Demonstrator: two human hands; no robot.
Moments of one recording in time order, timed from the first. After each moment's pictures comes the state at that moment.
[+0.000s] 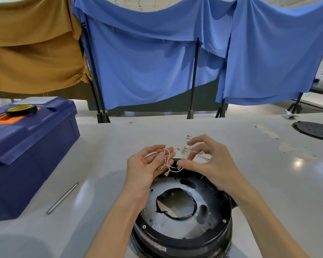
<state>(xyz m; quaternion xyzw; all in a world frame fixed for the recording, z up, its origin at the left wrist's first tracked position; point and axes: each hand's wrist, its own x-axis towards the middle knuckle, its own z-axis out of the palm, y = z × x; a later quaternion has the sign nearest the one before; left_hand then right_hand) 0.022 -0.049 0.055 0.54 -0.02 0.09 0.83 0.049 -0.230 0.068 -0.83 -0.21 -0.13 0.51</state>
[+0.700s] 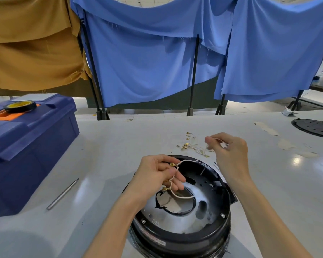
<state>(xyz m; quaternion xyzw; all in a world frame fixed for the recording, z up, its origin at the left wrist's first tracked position) 0.015 -0.050 0.048 0.71 -0.08 -0.03 0.70 0.059 -0.241 0.067 -0.79 -0.05 -0.27 0.55</state>
